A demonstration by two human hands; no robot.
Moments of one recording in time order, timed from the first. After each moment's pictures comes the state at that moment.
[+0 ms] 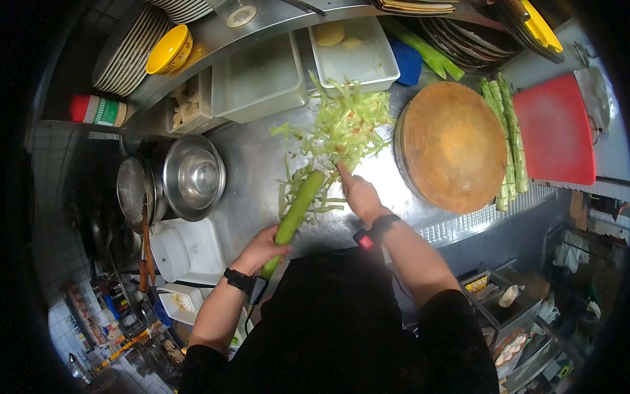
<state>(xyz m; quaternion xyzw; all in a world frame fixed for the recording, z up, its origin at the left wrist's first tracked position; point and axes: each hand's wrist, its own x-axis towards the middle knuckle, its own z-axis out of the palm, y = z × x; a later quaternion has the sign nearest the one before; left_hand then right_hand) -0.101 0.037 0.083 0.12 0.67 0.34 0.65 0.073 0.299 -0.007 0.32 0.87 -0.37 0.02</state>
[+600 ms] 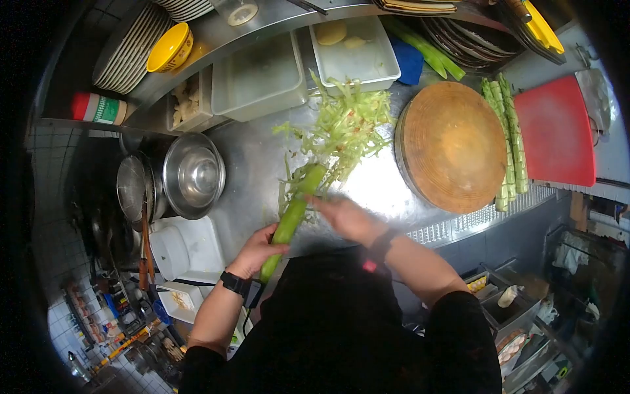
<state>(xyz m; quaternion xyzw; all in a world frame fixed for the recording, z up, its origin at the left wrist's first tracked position) -0.099 0.034 0.100 0.09 0.65 0.40 0.64 0.082 0.262 0.032 0.10 0.89 -0.45 -0.03</state>
